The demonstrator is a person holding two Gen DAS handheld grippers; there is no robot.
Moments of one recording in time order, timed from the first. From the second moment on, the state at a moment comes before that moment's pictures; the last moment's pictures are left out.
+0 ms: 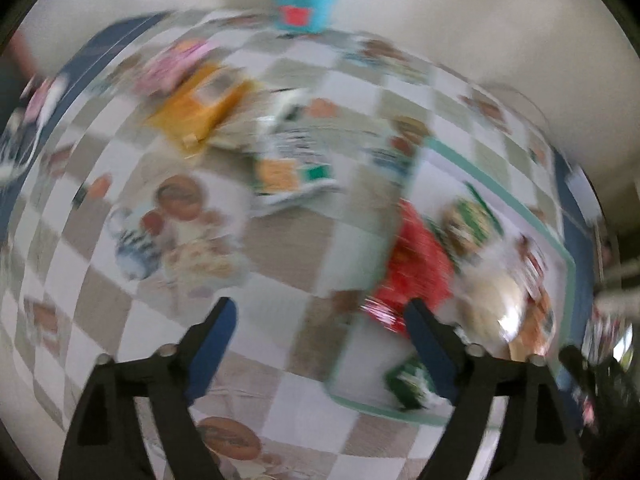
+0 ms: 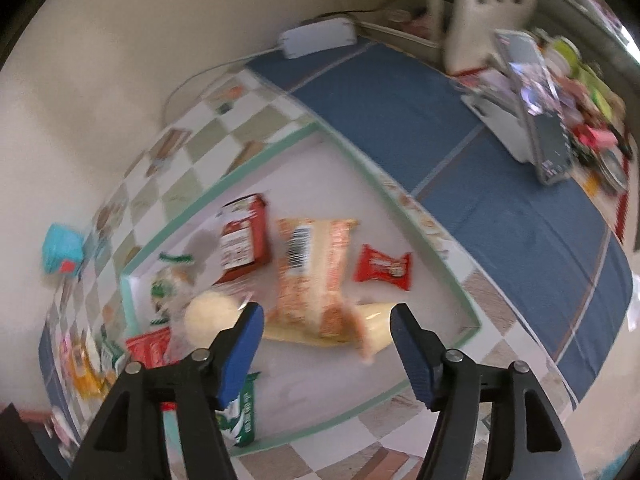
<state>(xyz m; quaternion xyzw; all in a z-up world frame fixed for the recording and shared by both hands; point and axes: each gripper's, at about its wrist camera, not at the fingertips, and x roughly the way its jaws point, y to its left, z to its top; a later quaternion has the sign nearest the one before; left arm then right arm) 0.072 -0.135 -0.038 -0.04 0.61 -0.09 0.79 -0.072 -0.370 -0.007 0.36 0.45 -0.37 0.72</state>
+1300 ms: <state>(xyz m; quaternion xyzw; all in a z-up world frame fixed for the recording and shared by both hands) 0.122 0.097 -0.054 -0.21 0.58 0.17 0.77 0.049 -0.190 -0.007 0.19 0.51 -0.18 0.82</state>
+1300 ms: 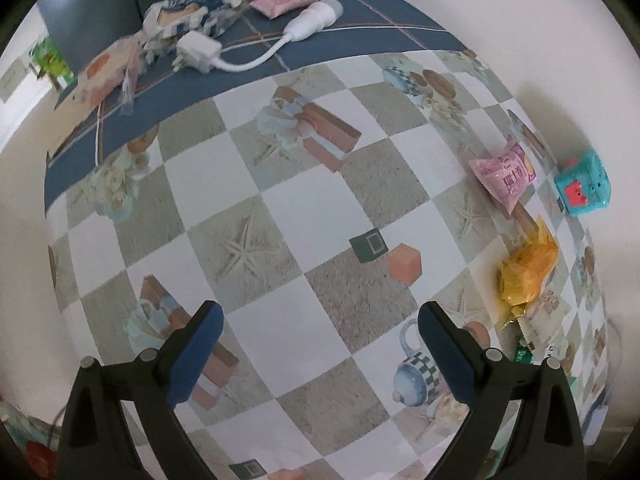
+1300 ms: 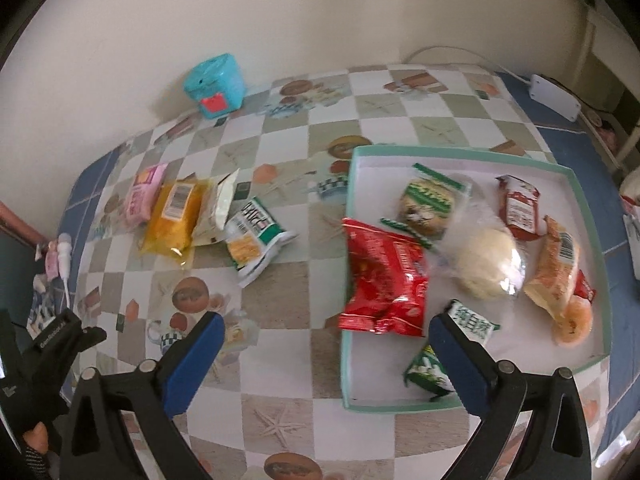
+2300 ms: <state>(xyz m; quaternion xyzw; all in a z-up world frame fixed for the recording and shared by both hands) 0.196 0.028 -0.041 -0.13 0.56 0.05 0.82 0.136 -0.198 -0.033 0.18 0.50 -0.16 0.83</state>
